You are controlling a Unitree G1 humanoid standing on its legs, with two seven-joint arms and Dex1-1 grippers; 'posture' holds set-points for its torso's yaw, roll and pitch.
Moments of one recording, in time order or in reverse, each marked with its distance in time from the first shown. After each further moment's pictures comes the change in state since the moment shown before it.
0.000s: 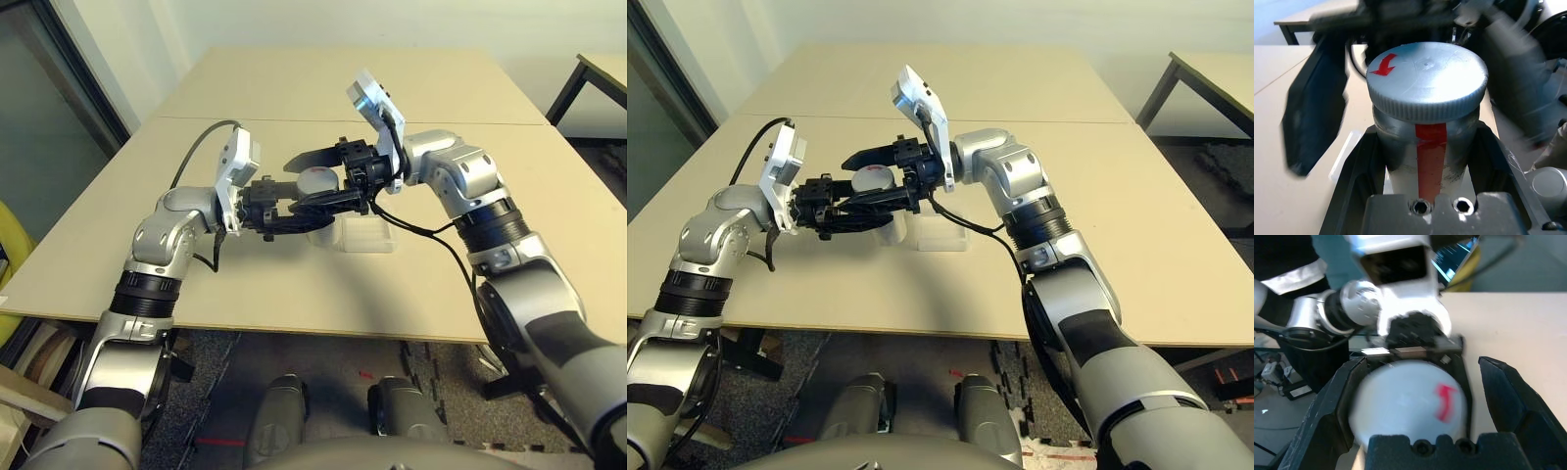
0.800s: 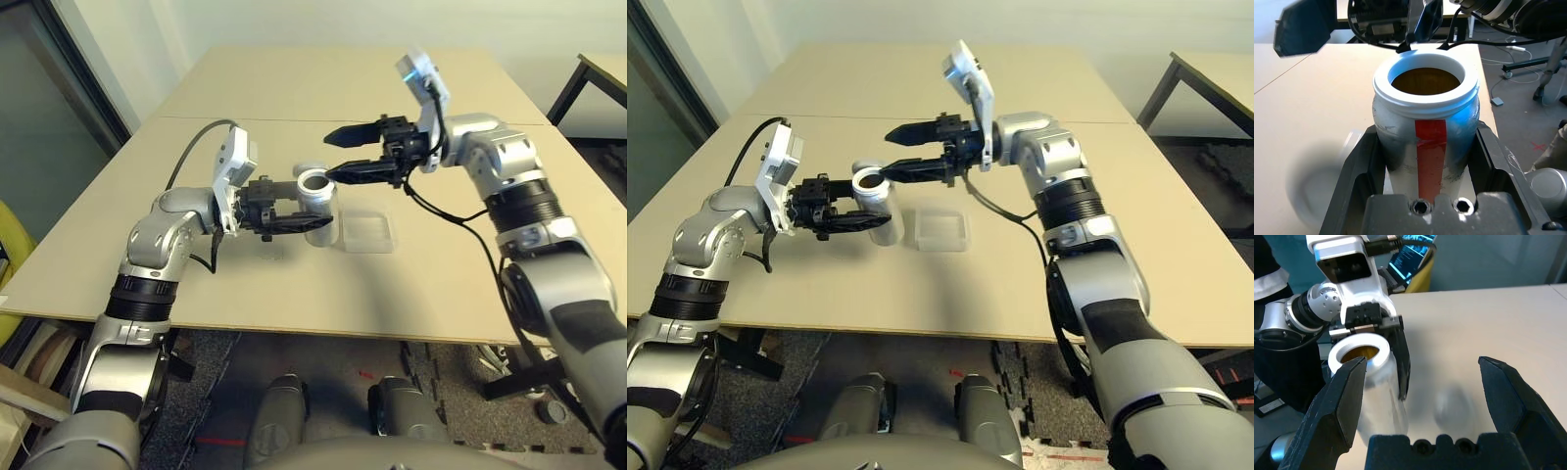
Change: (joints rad) left arm 0.019 0.005 0.020 -0.034 -0.002 0.029 0.009; right arm -0.022 -0.158 -0.088 0.092 0.014 -0.020 0.035
